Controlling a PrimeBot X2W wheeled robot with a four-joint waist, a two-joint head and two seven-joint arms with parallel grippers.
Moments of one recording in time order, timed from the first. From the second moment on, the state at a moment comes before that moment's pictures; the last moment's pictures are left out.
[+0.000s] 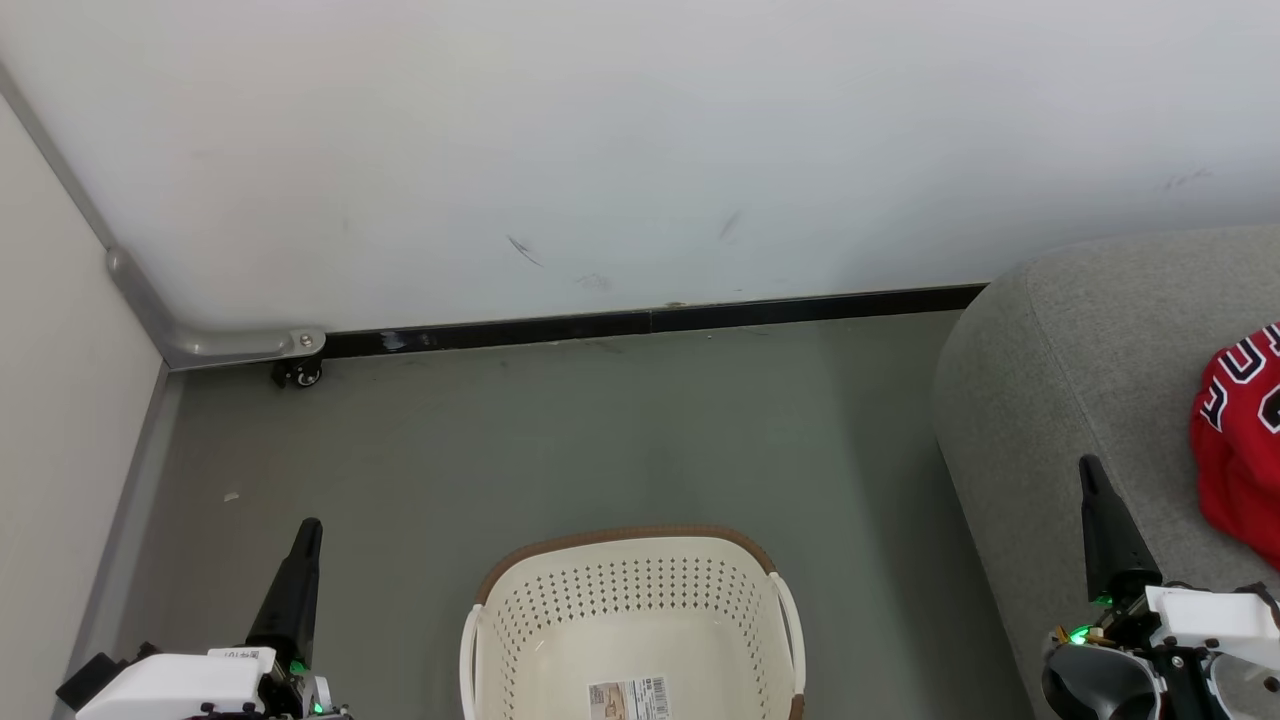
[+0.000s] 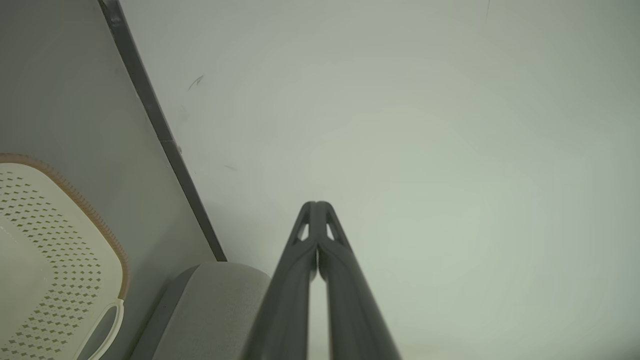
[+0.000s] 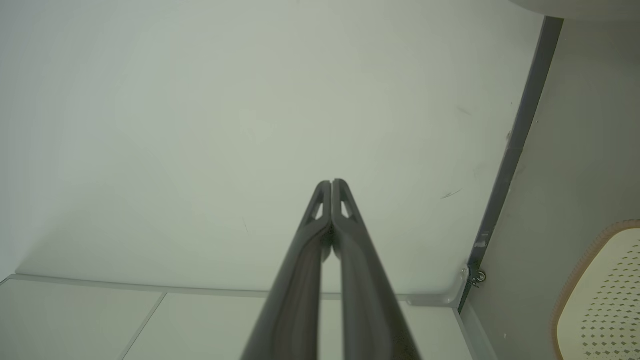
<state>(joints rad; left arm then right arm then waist) -0.05 0.06 0.05 0.26 -1.62 -0.11 0.08 -0.05 -0.09 -0.06 0.26 1.66 0.13 0.05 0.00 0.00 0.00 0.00</state>
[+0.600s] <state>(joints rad) -0.05 0.06 0.06 0.27 -1.62 -0.12 0.09 -0.06 -0.09 -0.06 0.26 1.66 0.13 0.05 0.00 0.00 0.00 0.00</state>
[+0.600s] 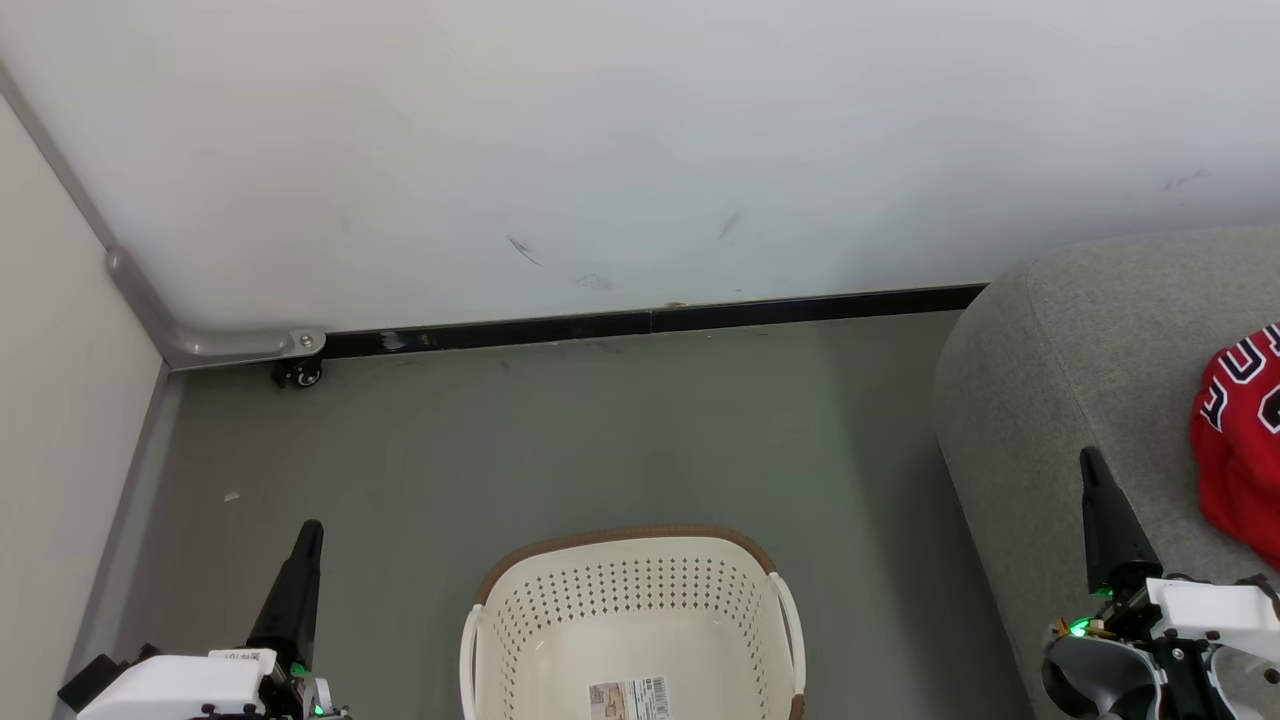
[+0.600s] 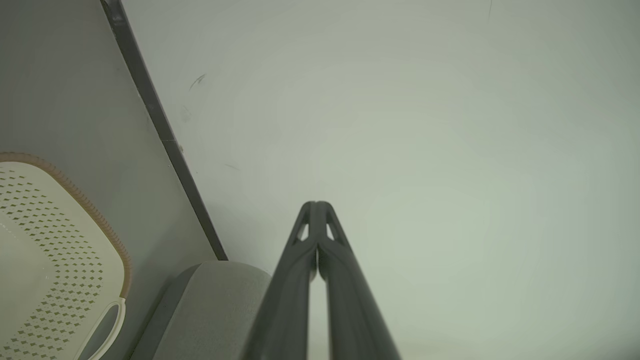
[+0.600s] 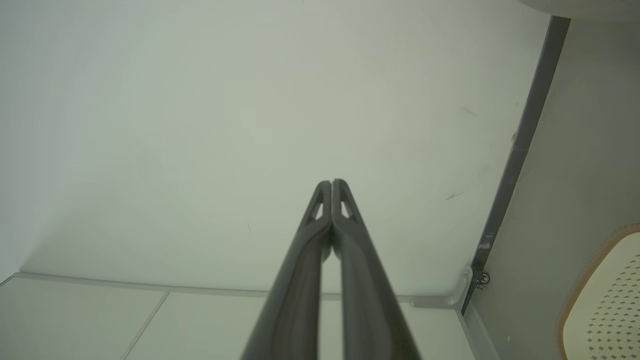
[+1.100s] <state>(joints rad) -0.05 0.06 0.06 0.27 -1.62 -0.12 0.09 -0.06 -0.09 -0.06 0.26 1.66 0.13 0.05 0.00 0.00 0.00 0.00</state>
